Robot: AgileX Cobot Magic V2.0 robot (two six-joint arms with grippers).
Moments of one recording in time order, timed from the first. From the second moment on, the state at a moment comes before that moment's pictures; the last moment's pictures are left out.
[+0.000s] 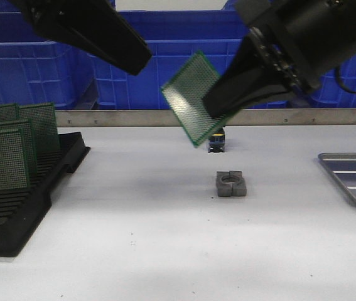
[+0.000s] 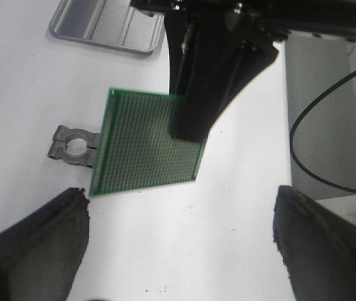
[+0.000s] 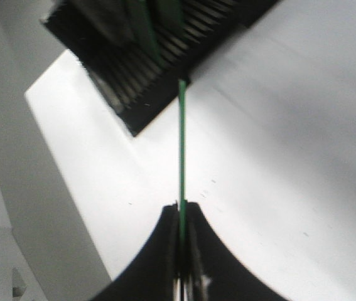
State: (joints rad) left arm -0.33 1.60 -1.25 -0.97 1.10 1.43; right arm 0.25 1.51 -0.90 1.20 0.79 -1.11
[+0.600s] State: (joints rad) left arm -0.33 1.60 -1.25 -0.97 1.09 1.43; right arm -0.25 1.68 -0.90 1.07 0.70 -0.94
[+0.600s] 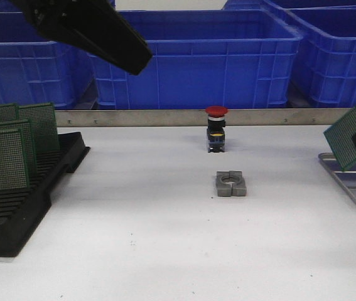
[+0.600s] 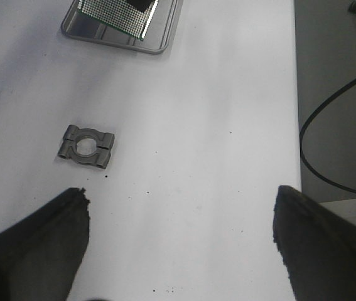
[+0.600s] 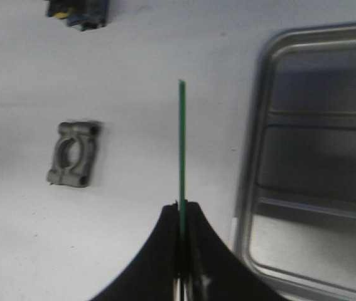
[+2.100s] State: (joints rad) left arm -0.16 1.60 -1.25 -0.34 0.98 1.43; right arm -0.29 1.75 -0.90 1.06 0.54 -0.94
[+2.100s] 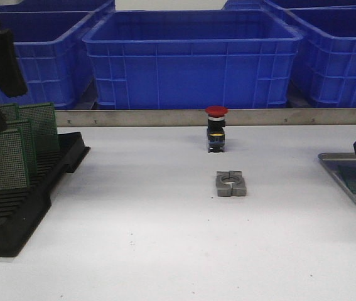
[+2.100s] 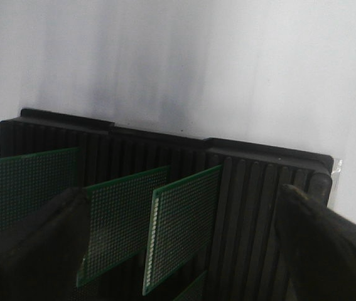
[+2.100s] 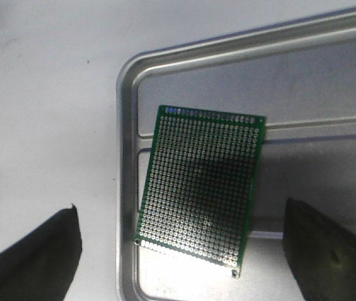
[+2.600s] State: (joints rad) left arm -0.14 1.73 -1.25 -0.30 0.98 1.42; right arm -0.29 1.75 -0.90 1.06 0.54 -0.94
